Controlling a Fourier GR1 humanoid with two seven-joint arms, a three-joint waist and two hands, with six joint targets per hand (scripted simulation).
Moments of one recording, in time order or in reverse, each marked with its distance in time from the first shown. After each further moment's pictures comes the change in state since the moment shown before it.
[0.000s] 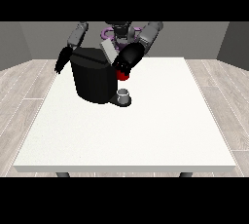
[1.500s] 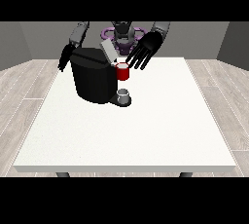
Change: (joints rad) left arm 0.090 -0.025 -0.025 0.007 -0.062 0.045 -0.035; right arm 0.074 -0.001 -0.029 0.059 -0.016 0.006 -0.010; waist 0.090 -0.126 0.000
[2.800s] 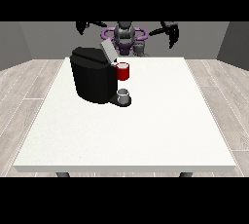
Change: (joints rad) left arm 0.637 -0.450 0.283 -0.026 0.500 -0.078 -0.064; right arm 0.201 -0.043 0.006 -0.080 -0.093 0.160 -0.003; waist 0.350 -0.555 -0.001
